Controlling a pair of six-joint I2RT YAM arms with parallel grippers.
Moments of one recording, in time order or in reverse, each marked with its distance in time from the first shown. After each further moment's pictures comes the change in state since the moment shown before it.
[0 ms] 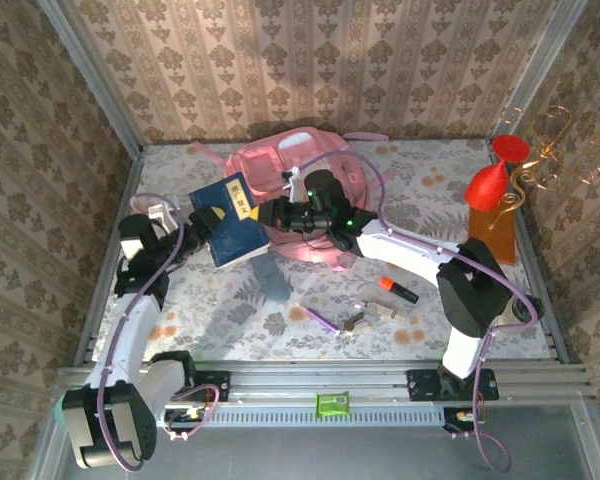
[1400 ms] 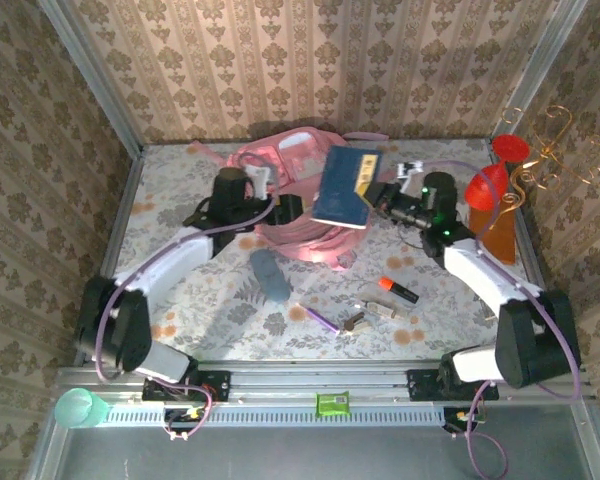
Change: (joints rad) left arm -0.531 0.563 0.479 -0.174 -0.368 0.470; right arm -0.542 -0.442 -0.449 0.043 -0.103 0.032
